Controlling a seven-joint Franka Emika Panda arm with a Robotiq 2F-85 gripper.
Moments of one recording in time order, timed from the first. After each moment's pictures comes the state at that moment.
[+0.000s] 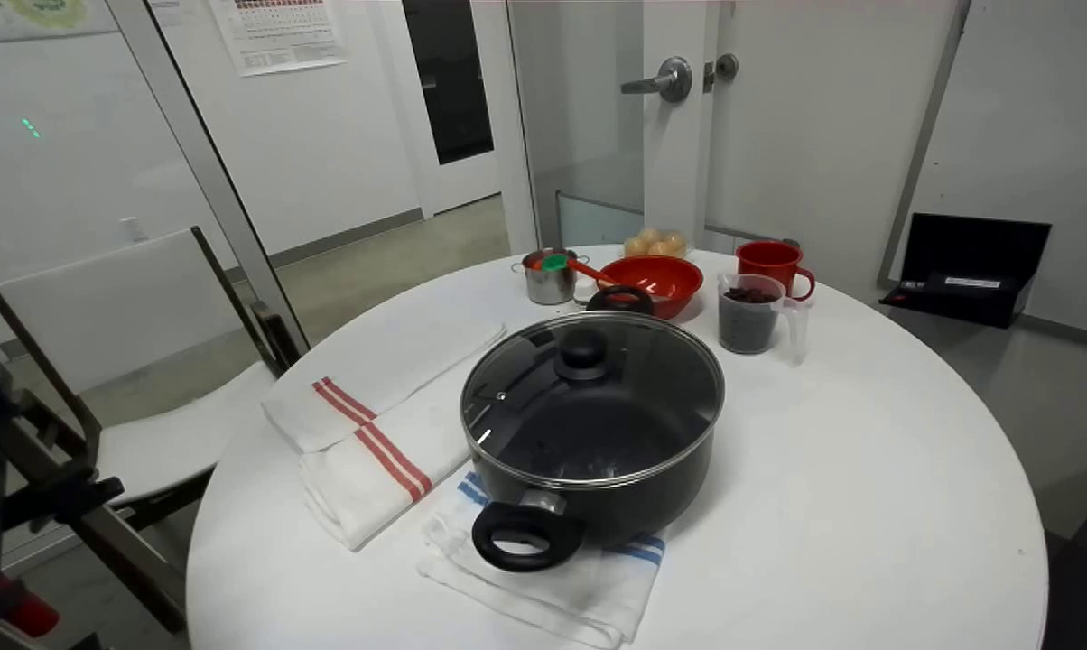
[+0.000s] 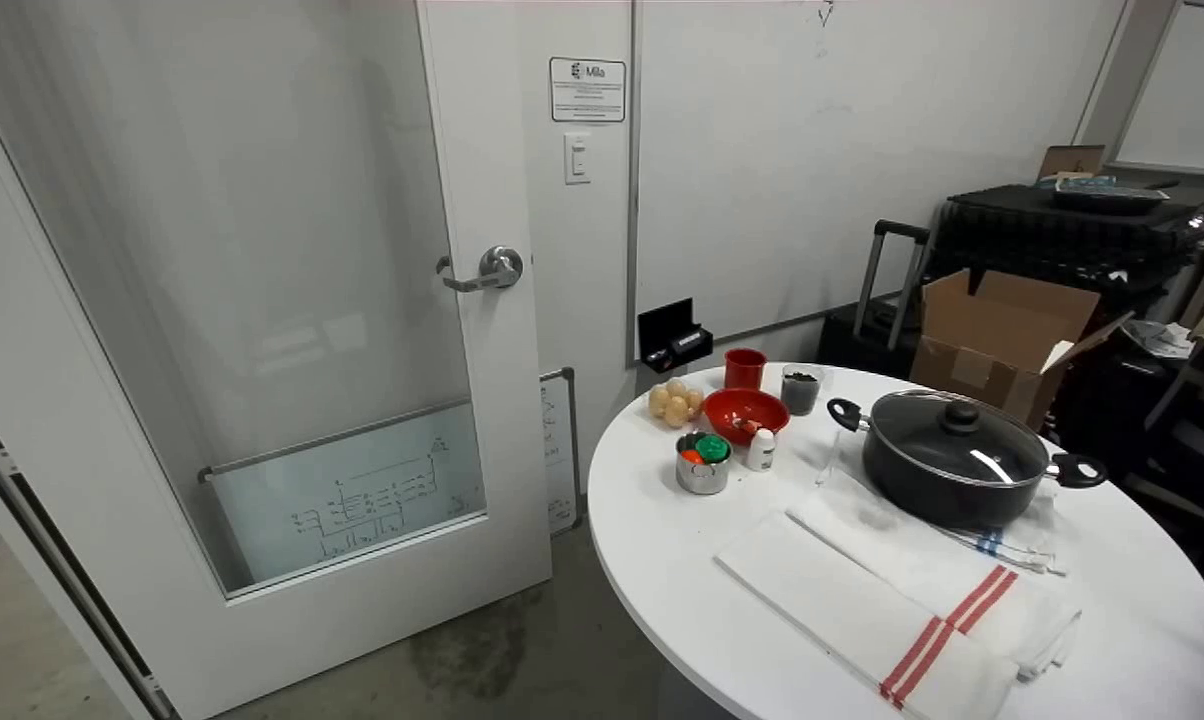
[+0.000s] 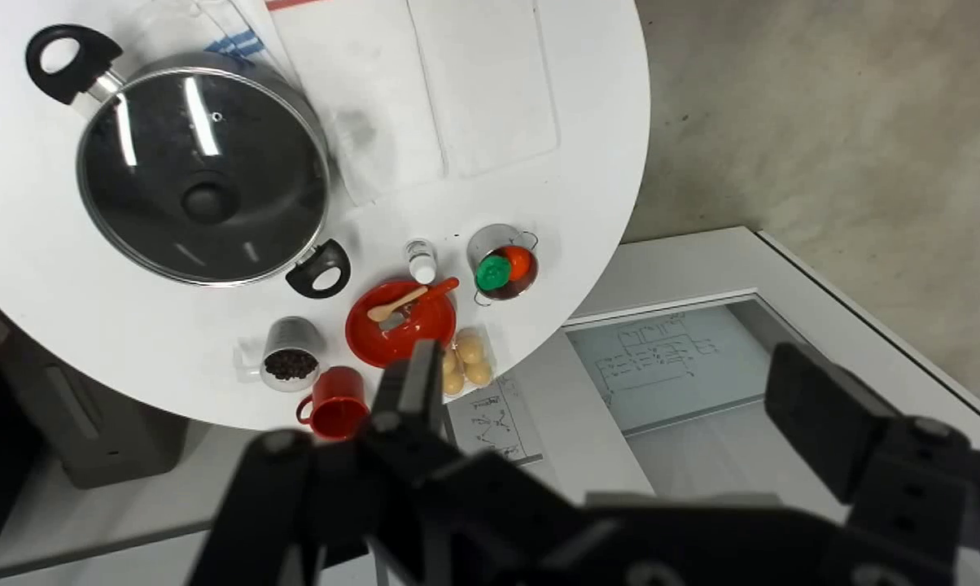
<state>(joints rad) 0.05 -0.58 0.07 -2.37 0.20 2.12 0.24</state>
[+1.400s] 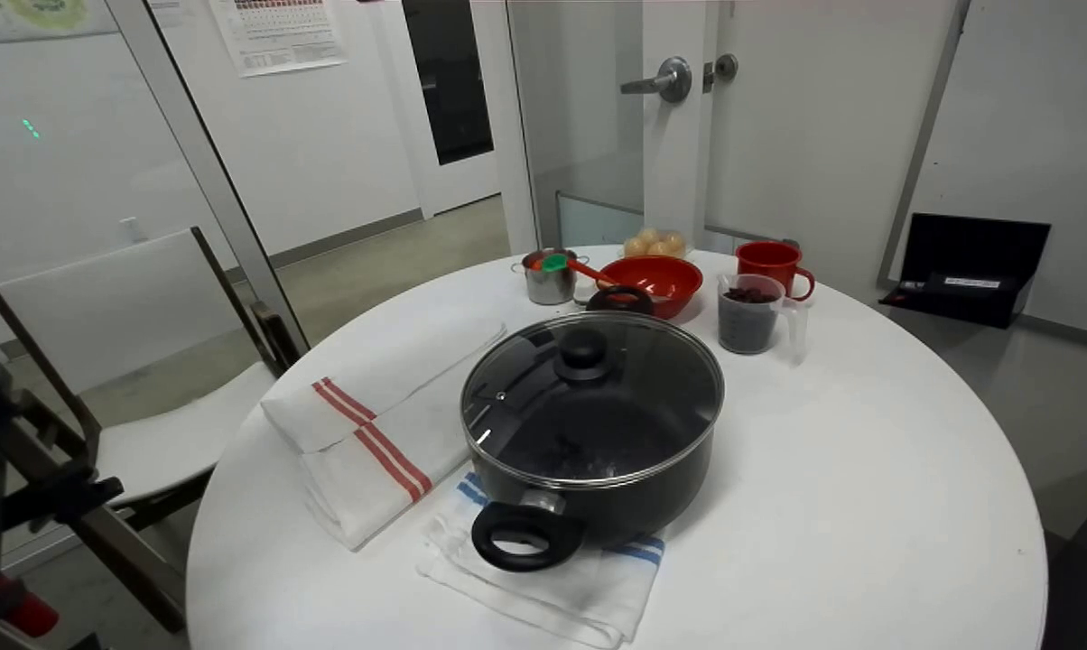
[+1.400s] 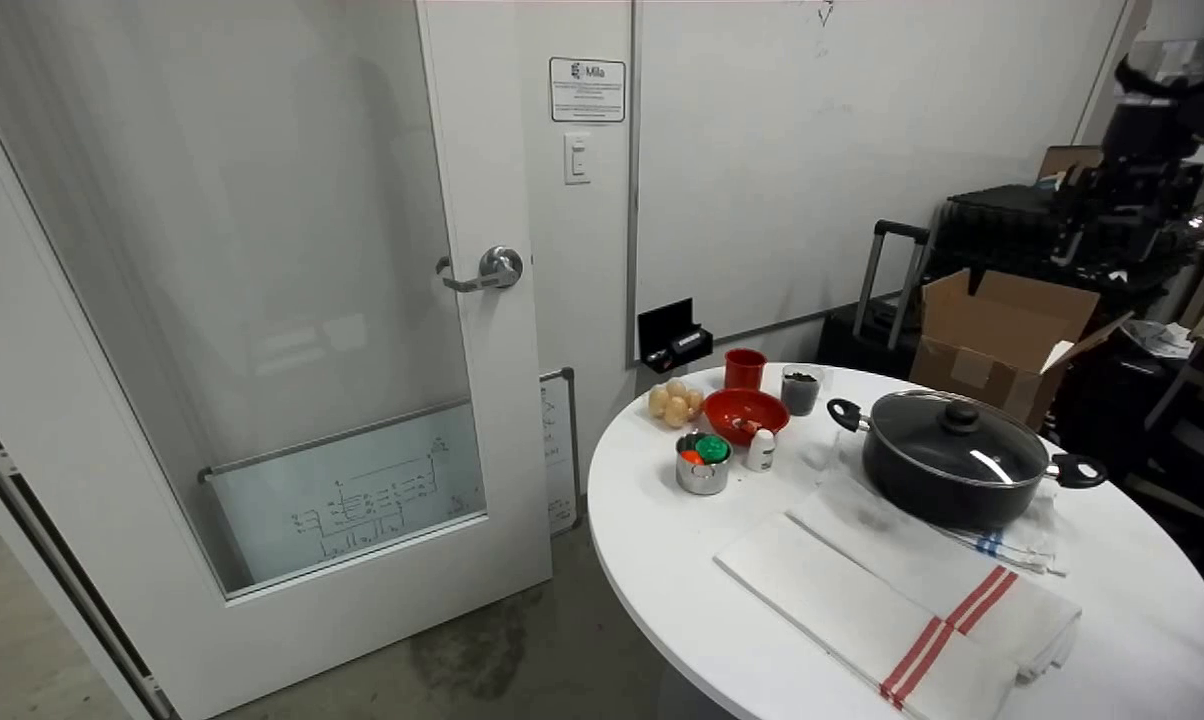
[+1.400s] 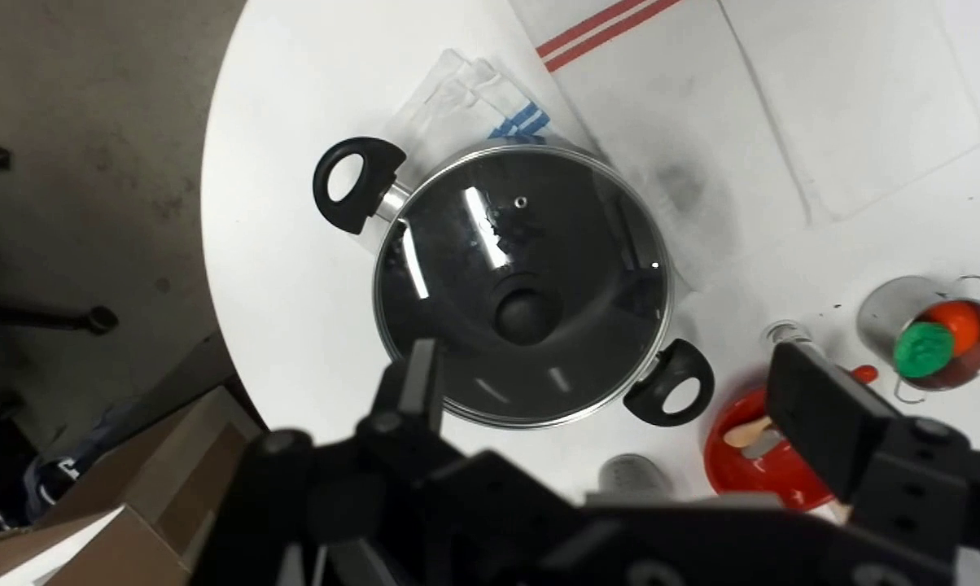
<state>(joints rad) -0.15 -0.06 0.01 -2.34 -0.07 2.31 0.42</state>
